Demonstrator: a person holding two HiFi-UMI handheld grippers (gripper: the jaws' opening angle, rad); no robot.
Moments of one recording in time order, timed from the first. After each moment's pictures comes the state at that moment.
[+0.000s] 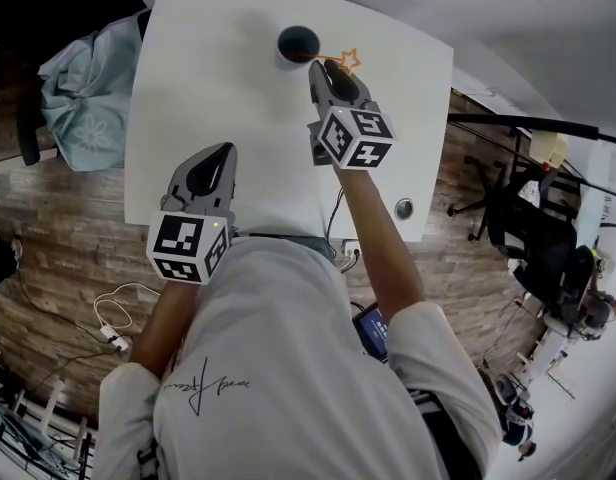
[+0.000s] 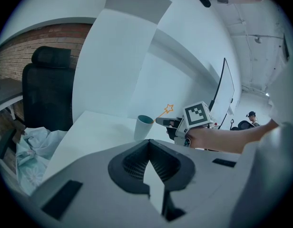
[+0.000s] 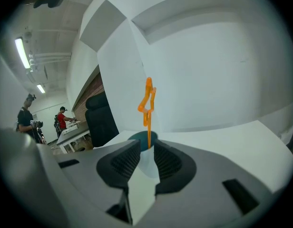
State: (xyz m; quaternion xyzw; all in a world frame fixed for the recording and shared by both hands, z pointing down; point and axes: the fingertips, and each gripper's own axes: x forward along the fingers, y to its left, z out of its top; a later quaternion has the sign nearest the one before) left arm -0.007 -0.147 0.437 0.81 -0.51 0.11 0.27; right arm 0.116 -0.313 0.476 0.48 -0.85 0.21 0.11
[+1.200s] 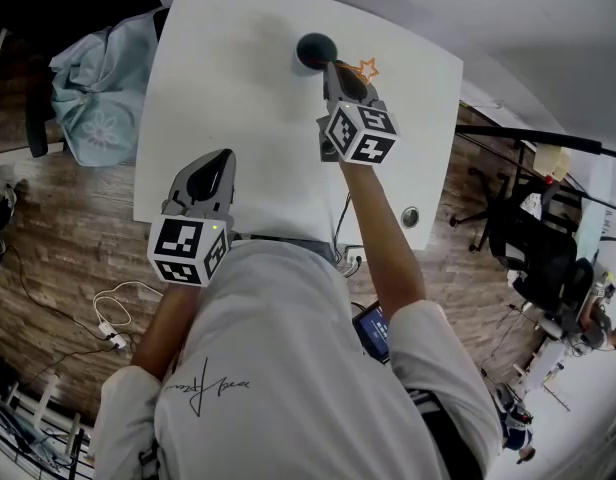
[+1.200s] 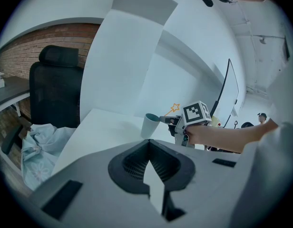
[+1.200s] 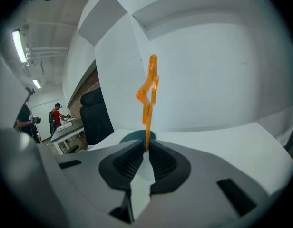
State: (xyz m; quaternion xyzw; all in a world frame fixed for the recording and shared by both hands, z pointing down) left arm -0.033 -0.136 0.444 0.79 -0.53 0.11 0.28; right arm 0.111 -0.329 0.488 0.50 -0.83 0.20 0.13
